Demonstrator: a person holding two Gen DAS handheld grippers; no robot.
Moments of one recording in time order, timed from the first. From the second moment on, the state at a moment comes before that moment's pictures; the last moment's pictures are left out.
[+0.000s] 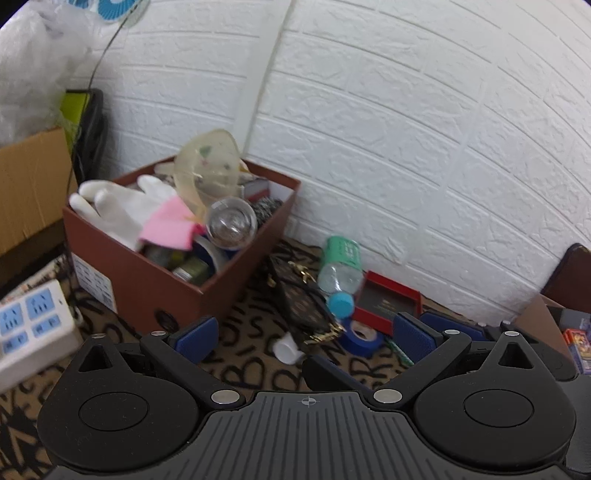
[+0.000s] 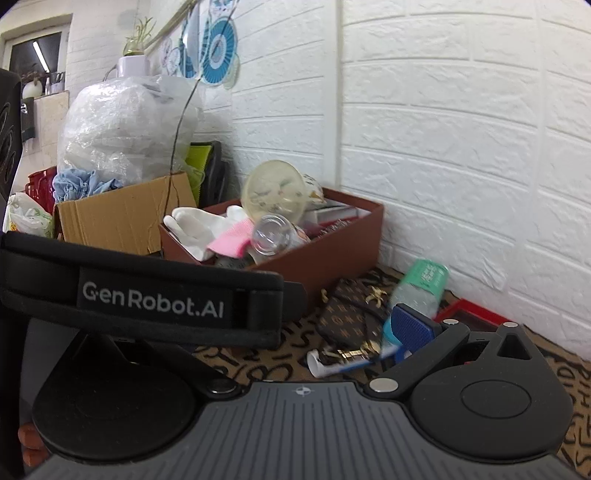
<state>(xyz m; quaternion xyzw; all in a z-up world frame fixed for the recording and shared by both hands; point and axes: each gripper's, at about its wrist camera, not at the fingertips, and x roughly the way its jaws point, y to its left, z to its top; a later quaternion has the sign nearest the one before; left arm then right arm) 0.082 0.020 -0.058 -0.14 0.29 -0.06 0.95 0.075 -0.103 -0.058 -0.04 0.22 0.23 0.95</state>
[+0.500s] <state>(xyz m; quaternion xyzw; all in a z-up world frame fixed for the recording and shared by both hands) 0.092 -0.037 -0.108 -0.15 0.34 -0.10 0.92 0.057 -0.180 -0.109 0.02 0.24 0.17 0.96</state>
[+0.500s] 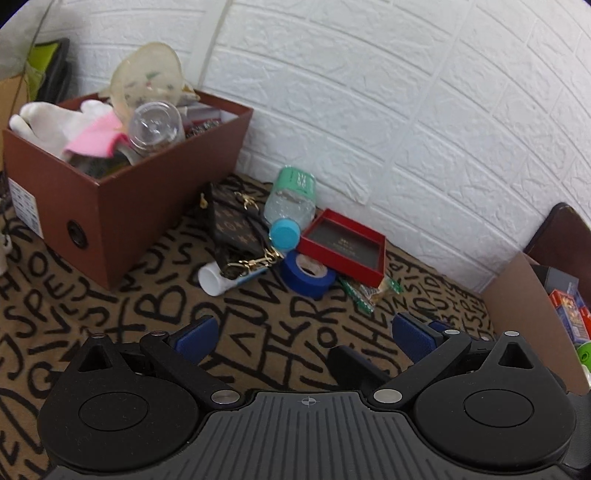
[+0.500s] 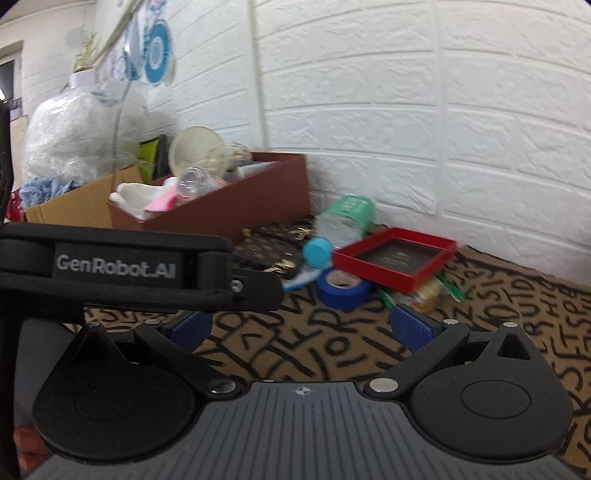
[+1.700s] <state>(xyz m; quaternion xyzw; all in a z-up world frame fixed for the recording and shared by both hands) 0.230 -0.095 -0.123 -0.03 0.34 -0.11 0.93 0.162 -0.212 -0.144 0.00 0.23 0.14 0.96</state>
